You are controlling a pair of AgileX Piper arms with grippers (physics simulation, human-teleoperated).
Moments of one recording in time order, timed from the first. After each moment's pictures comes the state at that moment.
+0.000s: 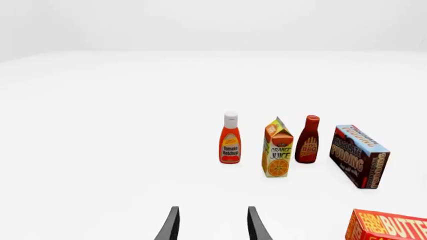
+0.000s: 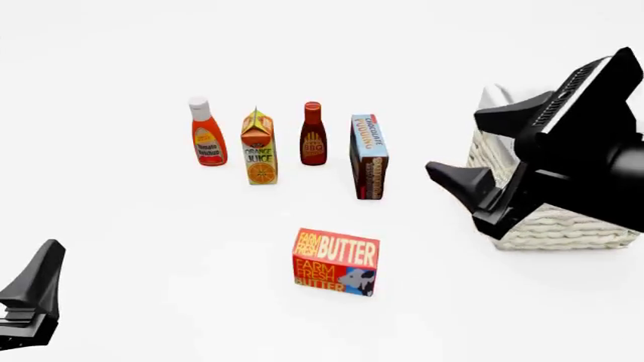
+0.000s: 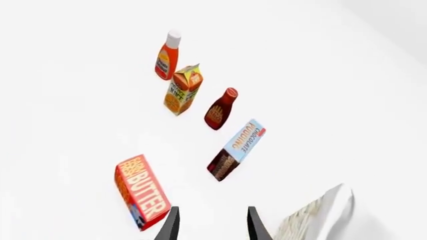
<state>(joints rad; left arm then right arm) 0.00 0.01 0.00 0.00 0.00 0.57 0.86 -0.74 0.32 -0.41</state>
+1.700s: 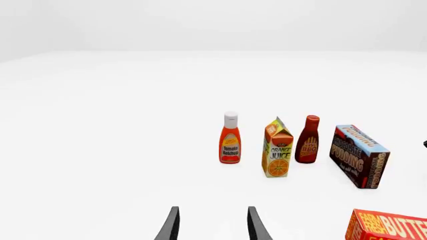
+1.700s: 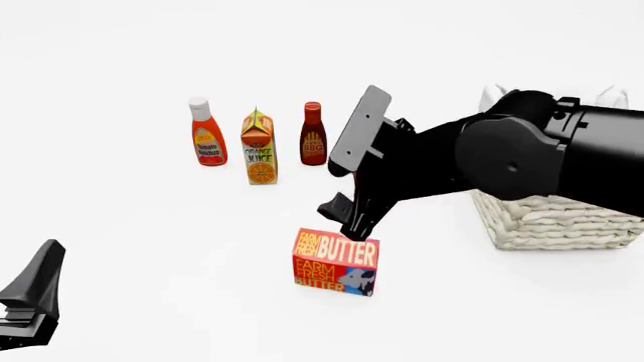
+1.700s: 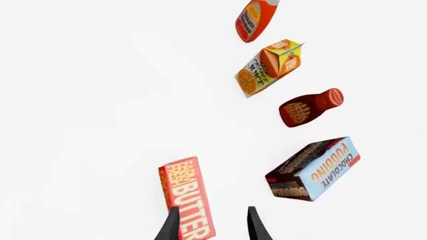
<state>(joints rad) 0.00 0.01 0.00 0.00 0.00 0.76 1.41 -1.06 0.48 -0.47</state>
